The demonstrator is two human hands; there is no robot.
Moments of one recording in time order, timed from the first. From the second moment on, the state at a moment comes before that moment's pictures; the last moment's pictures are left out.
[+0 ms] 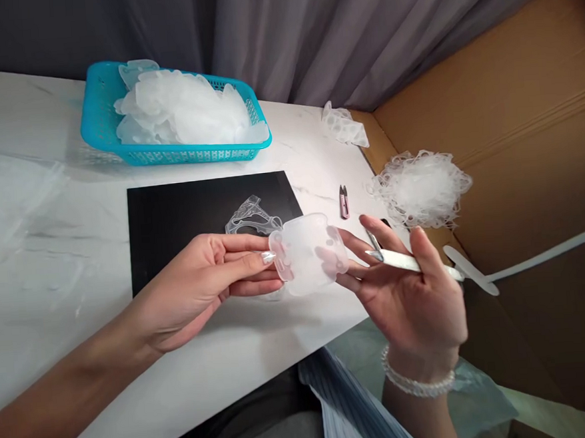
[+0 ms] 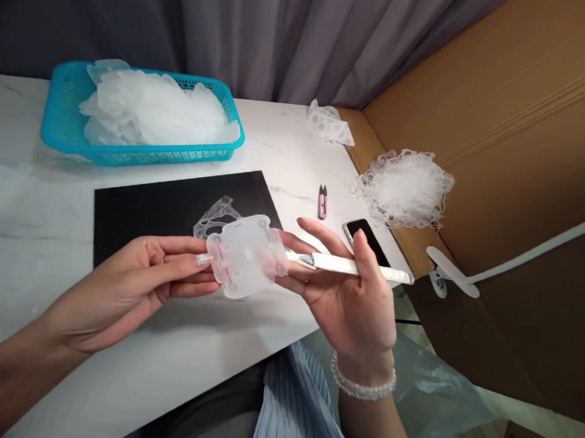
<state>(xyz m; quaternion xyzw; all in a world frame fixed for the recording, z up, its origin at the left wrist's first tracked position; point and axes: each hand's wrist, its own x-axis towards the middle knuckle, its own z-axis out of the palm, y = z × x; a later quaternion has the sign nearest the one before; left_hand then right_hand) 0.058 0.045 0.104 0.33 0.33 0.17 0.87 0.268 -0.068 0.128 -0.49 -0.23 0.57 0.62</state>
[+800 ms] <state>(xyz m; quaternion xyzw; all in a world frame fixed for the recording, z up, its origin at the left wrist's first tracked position) 0.052 0.048 0.111 0.38 0.33 0.16 0.85 0.275 -0.076 0.136 -0.51 -0.20 0.59 0.60</state>
